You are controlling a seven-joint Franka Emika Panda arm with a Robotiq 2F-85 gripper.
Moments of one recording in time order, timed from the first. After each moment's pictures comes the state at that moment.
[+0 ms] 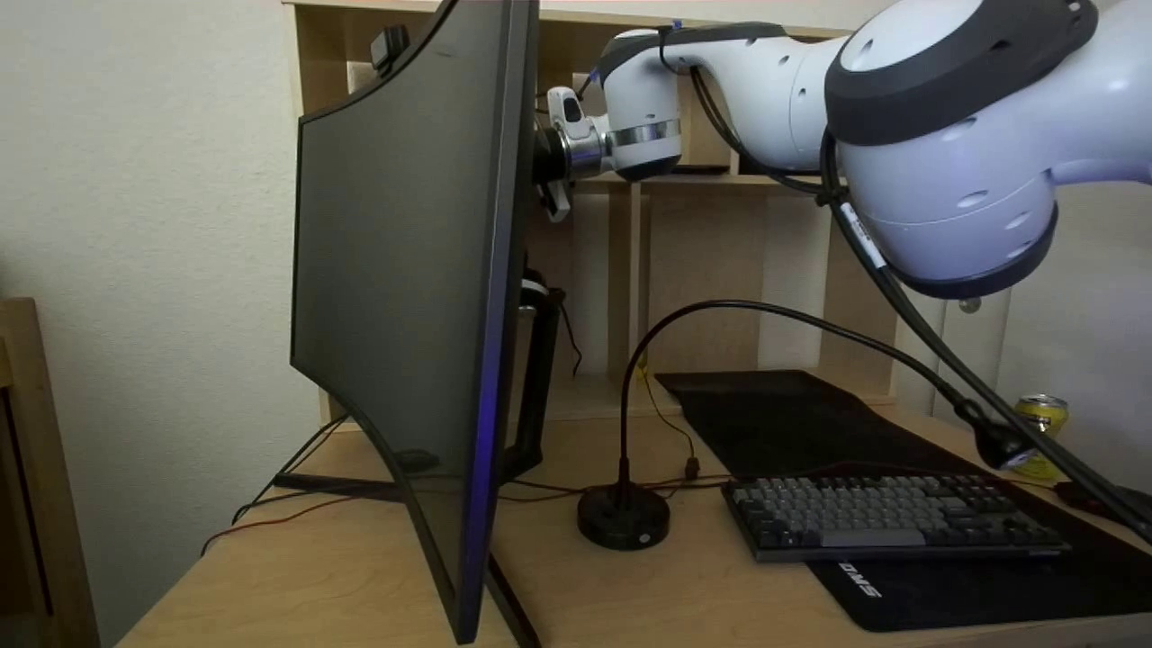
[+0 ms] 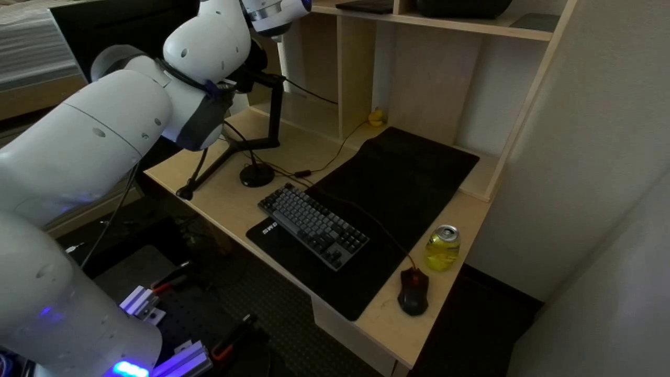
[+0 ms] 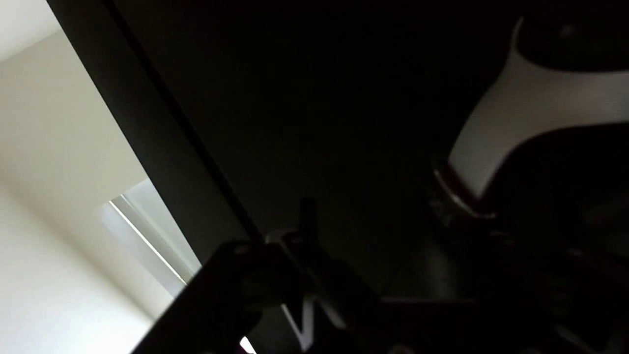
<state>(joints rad) 0.15 1.23 0.78 -0.36 0.56 1.80 -2.52</state>
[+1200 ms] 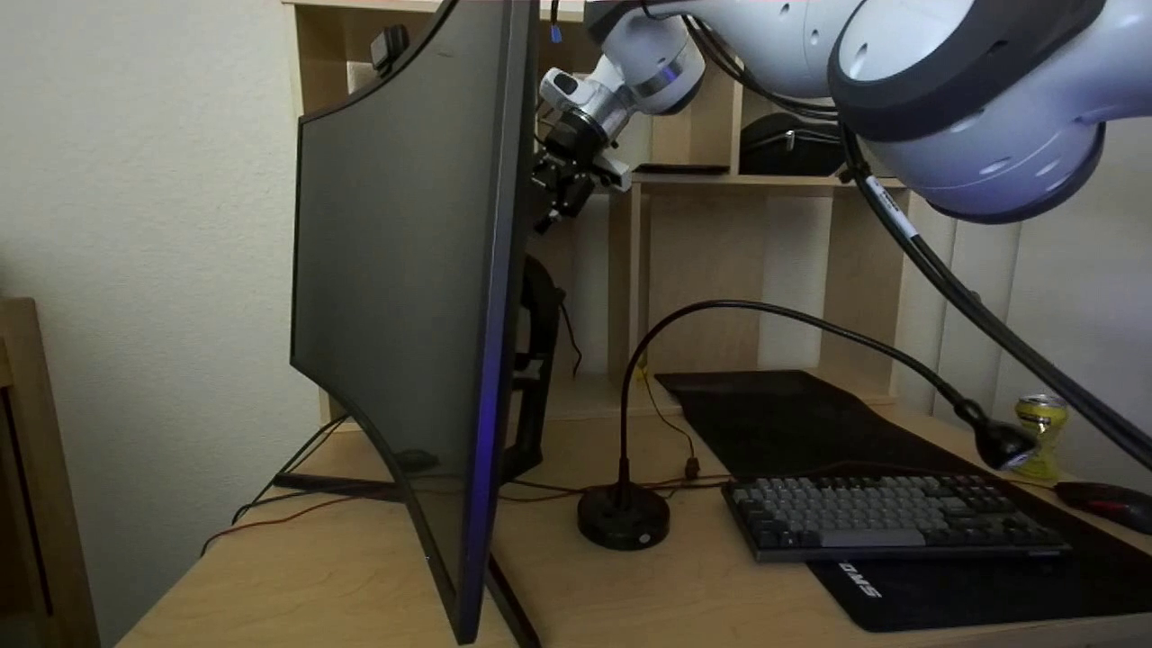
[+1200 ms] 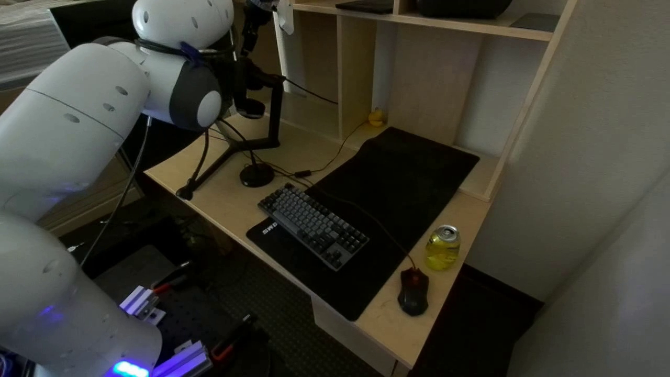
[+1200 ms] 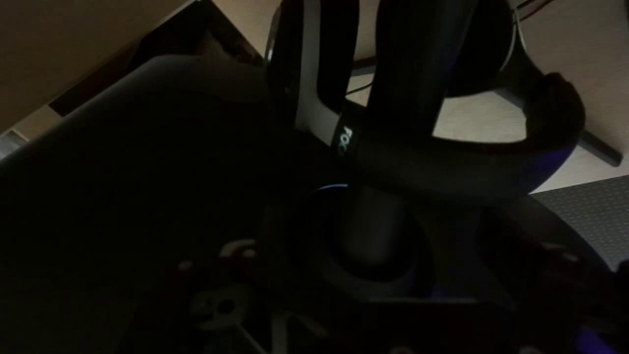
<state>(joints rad) 0.20 1.07 0.38 -0.36 0.30 1.58 -2.05</state>
